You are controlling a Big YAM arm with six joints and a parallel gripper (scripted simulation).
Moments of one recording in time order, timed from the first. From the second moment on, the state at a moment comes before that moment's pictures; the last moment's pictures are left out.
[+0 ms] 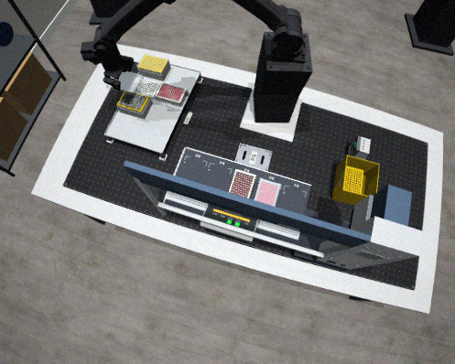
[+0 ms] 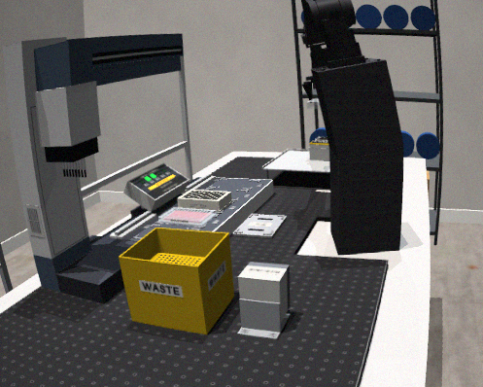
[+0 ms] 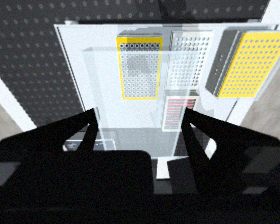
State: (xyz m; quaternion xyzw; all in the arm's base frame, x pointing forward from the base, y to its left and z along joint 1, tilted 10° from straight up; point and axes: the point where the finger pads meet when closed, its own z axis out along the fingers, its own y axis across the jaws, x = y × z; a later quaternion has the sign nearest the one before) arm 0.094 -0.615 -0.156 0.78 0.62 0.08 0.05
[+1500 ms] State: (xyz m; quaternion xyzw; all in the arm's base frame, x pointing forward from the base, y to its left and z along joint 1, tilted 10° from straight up) arm 0.129 -0.416 -0.145 0.78 0.62 0.08 0.04
